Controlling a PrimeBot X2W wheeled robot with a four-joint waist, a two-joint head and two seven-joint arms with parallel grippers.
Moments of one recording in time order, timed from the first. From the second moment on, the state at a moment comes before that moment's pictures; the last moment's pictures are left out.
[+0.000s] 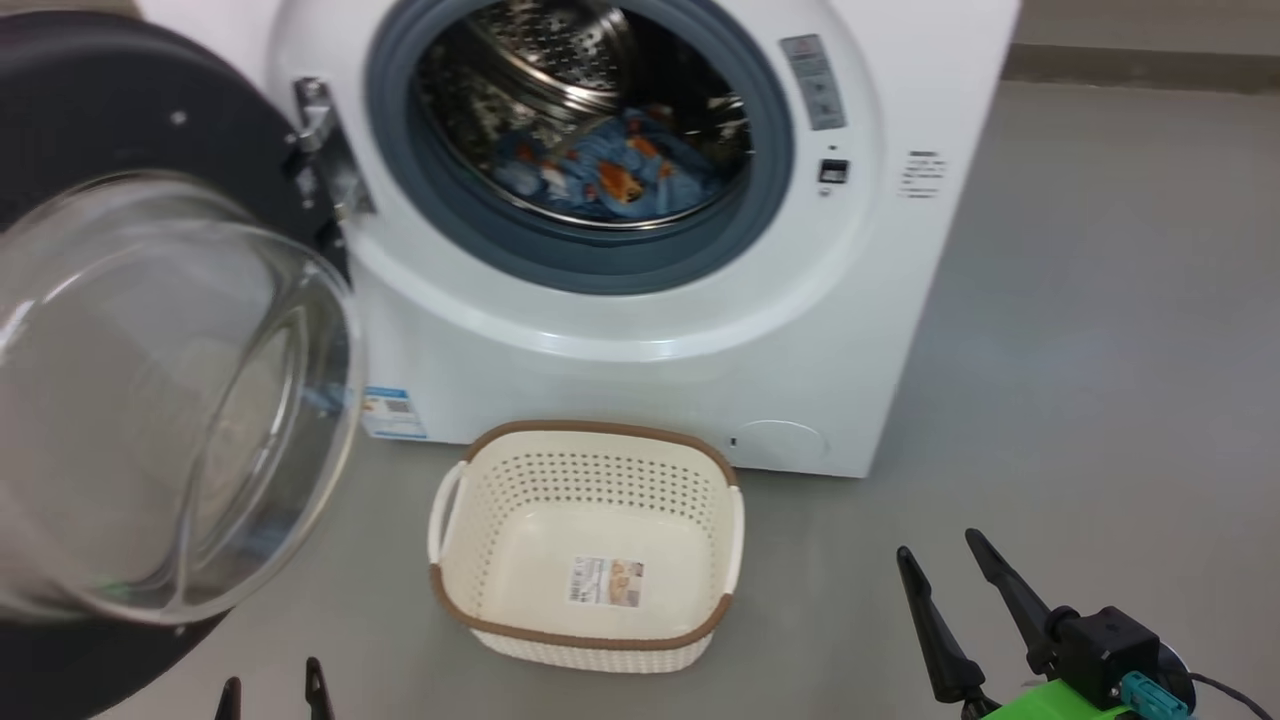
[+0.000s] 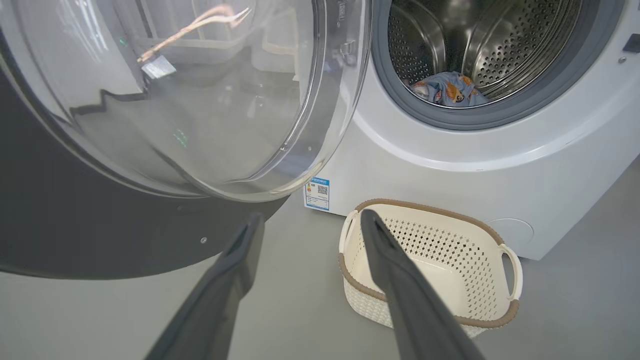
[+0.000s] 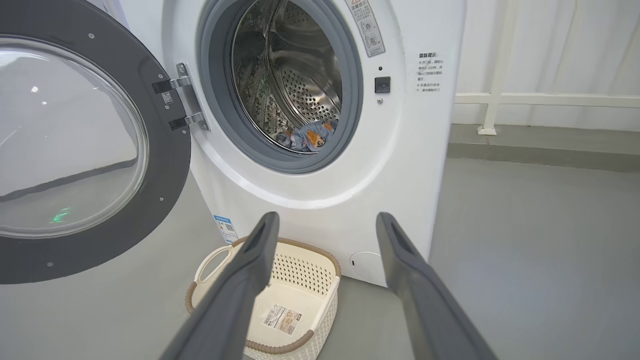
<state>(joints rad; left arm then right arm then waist) 0.12 0.05 -0.08 0.24 -0.24 0.16 -0.26 0.02 -0.09 0.08 0.16 0.19 0.13 -0.26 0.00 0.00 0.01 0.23</state>
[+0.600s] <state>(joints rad) 0.15 0.05 -0.05 0.22 -0.23 0.19 -0.26 -0.02 -0.09 0.16 0.18 0.19 0.13 -0.26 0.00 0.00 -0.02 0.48</state>
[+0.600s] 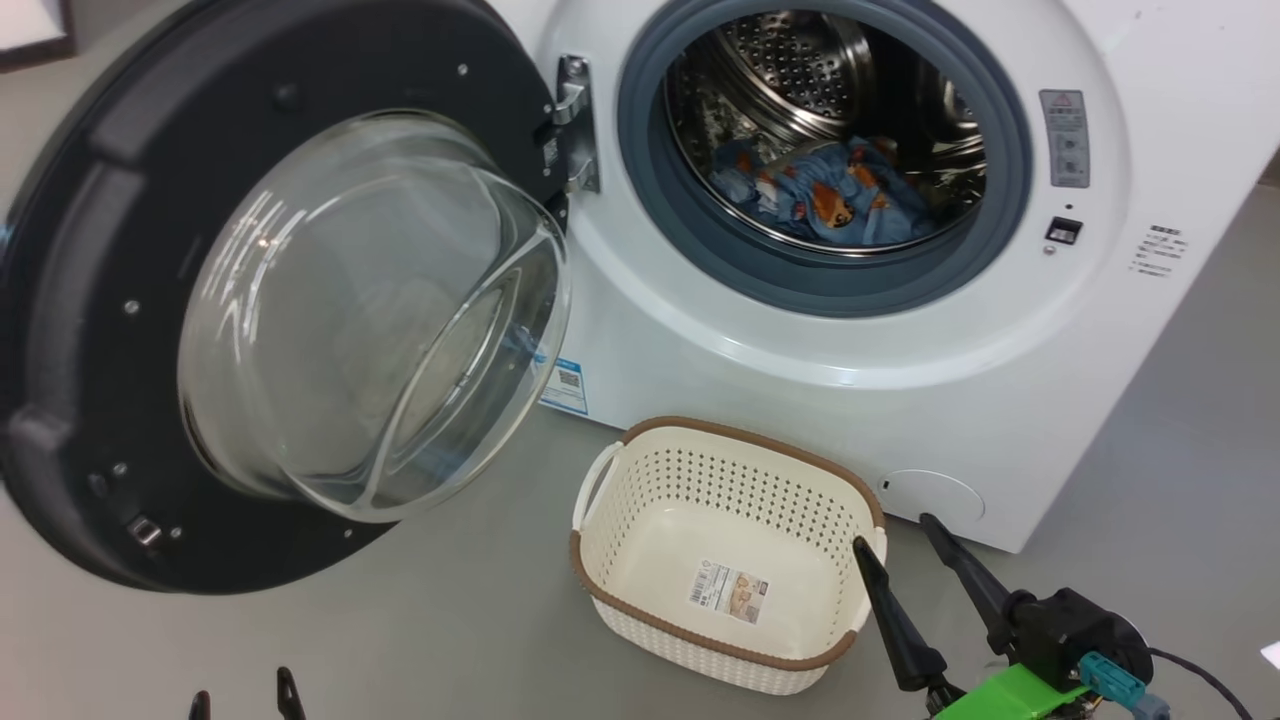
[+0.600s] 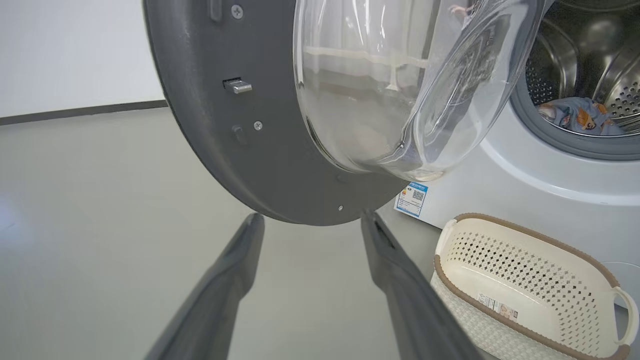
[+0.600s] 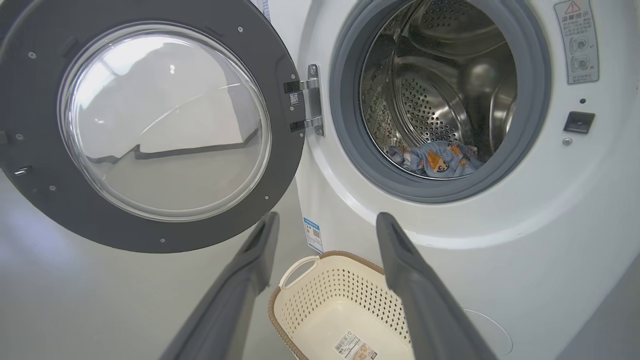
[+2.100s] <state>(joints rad) -0.16 0.19 0.43 0.27 -1.53 -0.08 -0.08 -0.02 -0.08 0.16 0.20 0.20 0.13 -0.26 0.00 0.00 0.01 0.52</state>
